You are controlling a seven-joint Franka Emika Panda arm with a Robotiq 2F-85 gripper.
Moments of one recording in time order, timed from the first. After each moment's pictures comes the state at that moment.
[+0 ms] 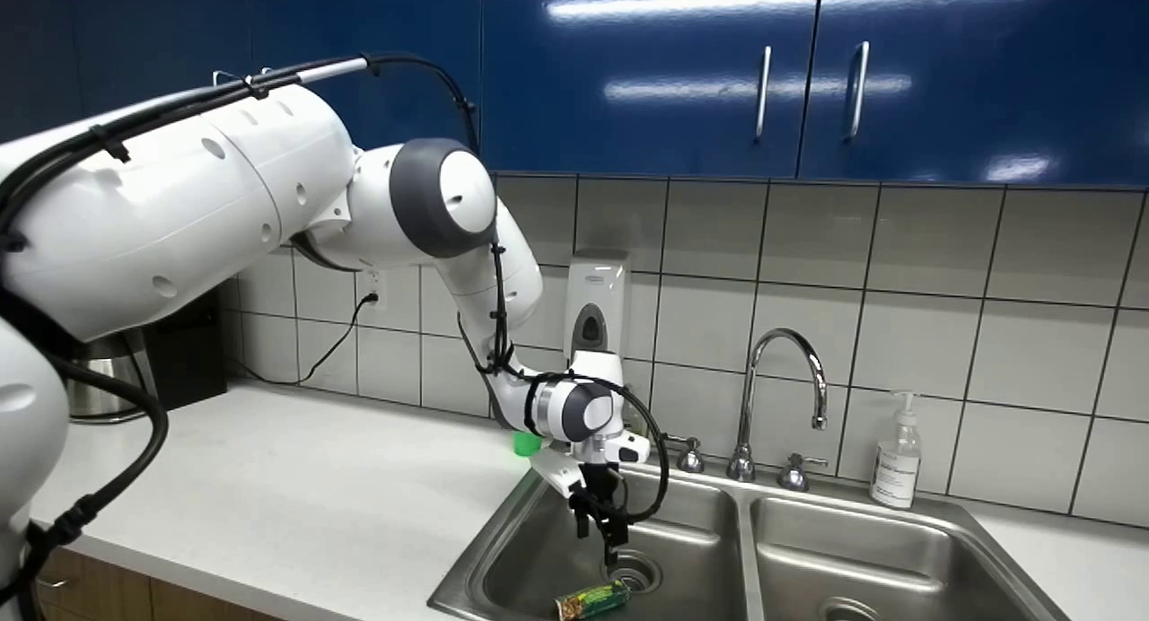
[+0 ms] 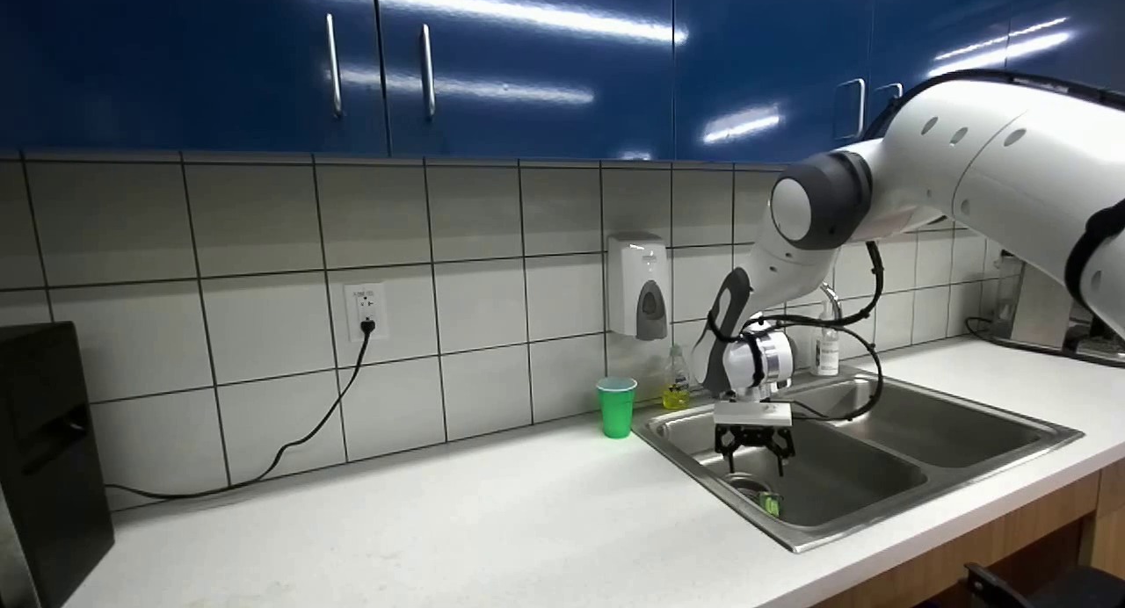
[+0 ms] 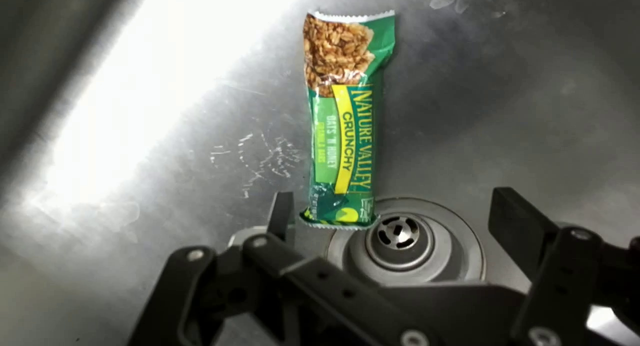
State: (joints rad) arm -0.12 1.03 -0.21 -1.55 0.13 2.52 0.39
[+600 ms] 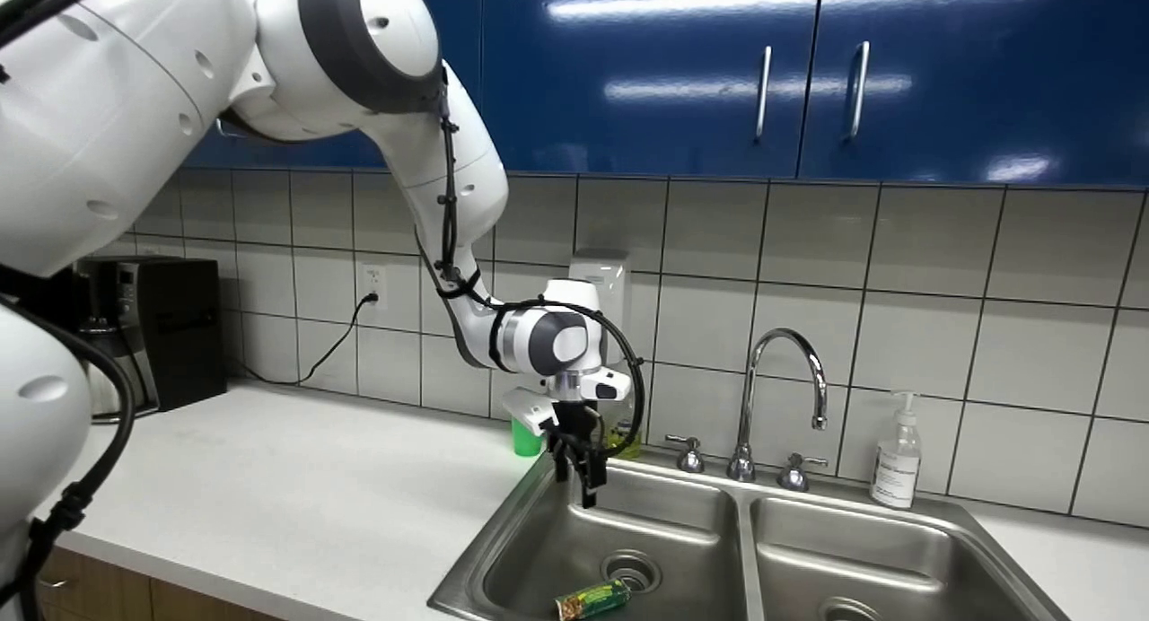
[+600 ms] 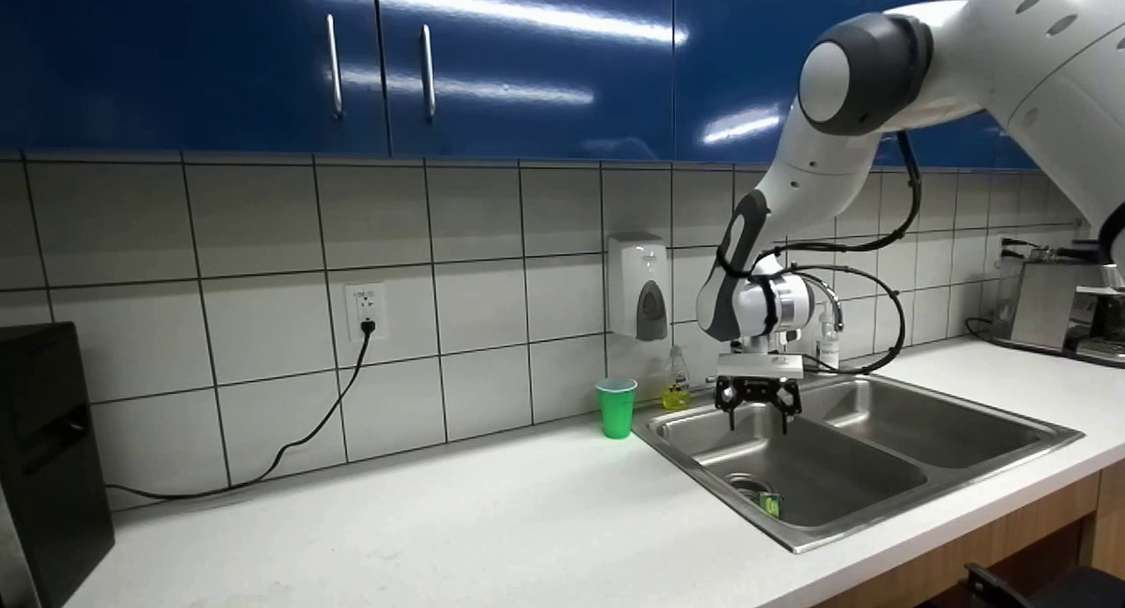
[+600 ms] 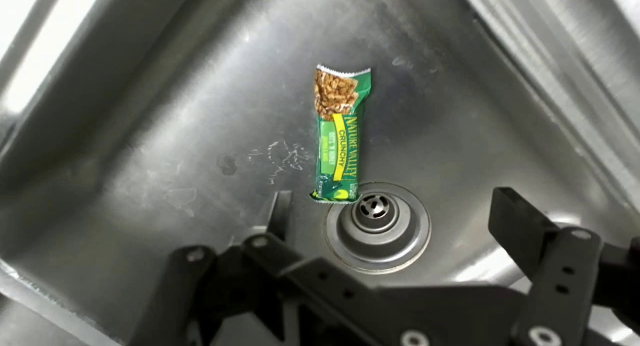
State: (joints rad) arm -0.03 0.63 -0.24 -1.96 0.12 2.59 0.39
